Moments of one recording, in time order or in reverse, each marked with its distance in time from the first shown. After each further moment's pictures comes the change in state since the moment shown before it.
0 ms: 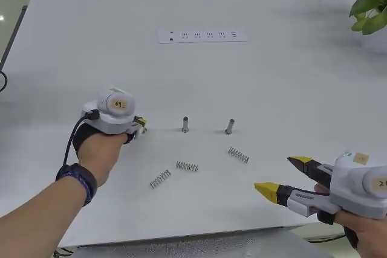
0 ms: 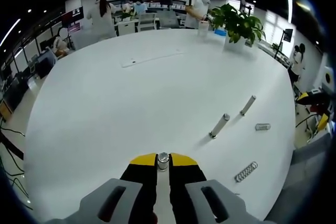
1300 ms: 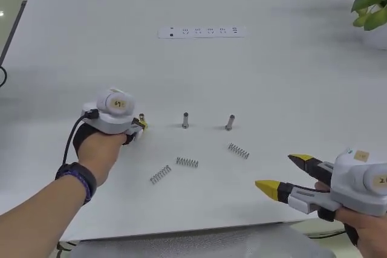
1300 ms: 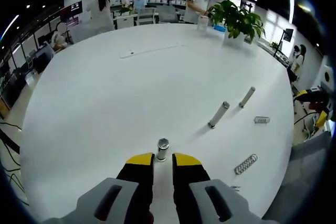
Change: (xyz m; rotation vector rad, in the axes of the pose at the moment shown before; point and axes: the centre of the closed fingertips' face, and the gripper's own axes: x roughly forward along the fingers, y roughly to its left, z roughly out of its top) left arm 0.002 -0.003 -0.019 -0.019 0.045 -0.023; right arm 0.000 -0.001 -0.004 0.005 0.007 0.001
